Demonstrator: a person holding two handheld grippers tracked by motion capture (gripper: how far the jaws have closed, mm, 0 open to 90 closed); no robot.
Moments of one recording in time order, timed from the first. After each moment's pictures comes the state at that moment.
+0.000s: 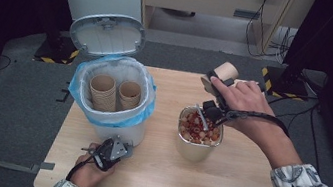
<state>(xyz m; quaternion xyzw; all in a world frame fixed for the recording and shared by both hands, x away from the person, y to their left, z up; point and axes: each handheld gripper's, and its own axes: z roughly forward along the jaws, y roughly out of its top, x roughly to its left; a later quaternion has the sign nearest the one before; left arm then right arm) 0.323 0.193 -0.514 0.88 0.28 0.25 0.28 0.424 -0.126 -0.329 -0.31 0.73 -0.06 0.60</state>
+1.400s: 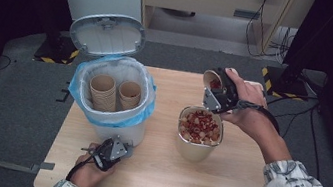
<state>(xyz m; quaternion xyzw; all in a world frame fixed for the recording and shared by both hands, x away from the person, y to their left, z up) 0.323 0.193 -0.514 0.88 0.28 0.25 0.28 0.455 -0.144 -0.329 -0.12 0.81 0.12 0.56</state>
